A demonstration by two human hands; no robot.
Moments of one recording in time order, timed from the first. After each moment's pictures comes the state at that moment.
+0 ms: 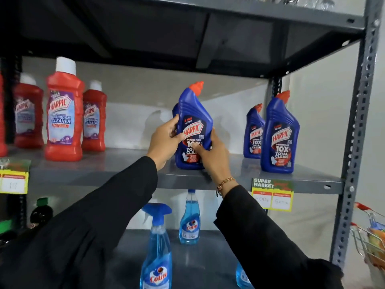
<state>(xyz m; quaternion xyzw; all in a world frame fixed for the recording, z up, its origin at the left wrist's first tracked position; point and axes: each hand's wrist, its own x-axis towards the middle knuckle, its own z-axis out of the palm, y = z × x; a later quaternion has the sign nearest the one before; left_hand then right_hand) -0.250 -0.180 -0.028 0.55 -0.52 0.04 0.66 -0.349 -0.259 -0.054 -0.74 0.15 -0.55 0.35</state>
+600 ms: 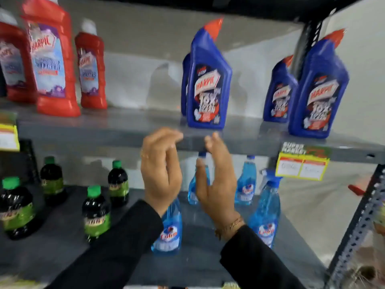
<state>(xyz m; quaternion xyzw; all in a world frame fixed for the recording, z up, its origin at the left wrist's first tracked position) -0.263 -0.152 -0.161 0.42 -0.48 0.43 0.64 -0.339 -0.232 -0.190 -0.72 -0.01 -0.69 0.11</state>
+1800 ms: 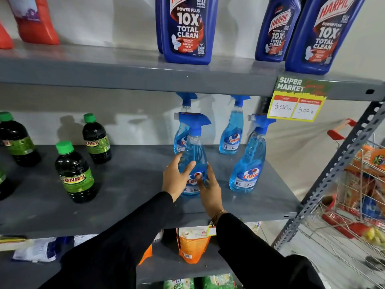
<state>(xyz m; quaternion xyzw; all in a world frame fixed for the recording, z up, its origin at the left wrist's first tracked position) -0.261 -0.234 -0.339 0.71 -0.37 -0.15 0.58 -0.354 -0.295 -0.388 -0.67 0.36 -0.39 0.53</state>
